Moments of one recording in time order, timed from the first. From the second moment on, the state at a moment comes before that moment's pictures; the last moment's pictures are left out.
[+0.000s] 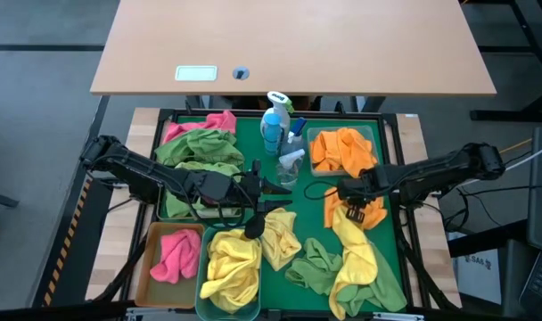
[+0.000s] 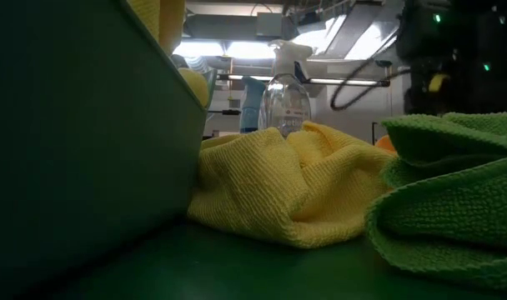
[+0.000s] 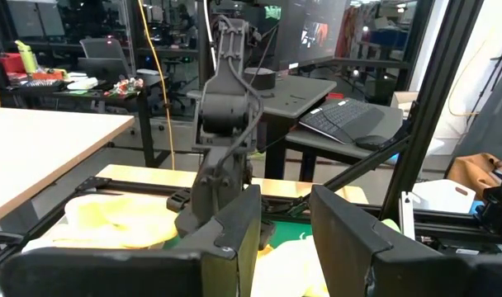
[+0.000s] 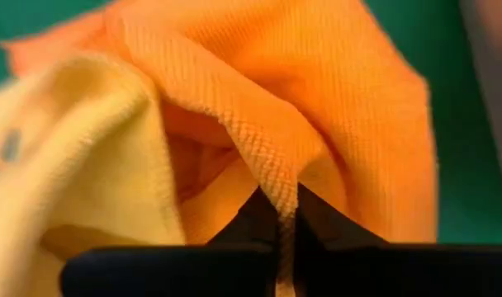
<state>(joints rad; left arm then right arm) -0.29 1.50 1.22 0.21 -0.38 -0.10 0.11 1.22 0.67 -0.92 0.03 0.47</state>
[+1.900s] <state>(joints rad) -0.29 1.50 1.22 0.21 -0.38 -0.10 -0.36 1.22 1.37 -1.19 0.55 -0.01</state>
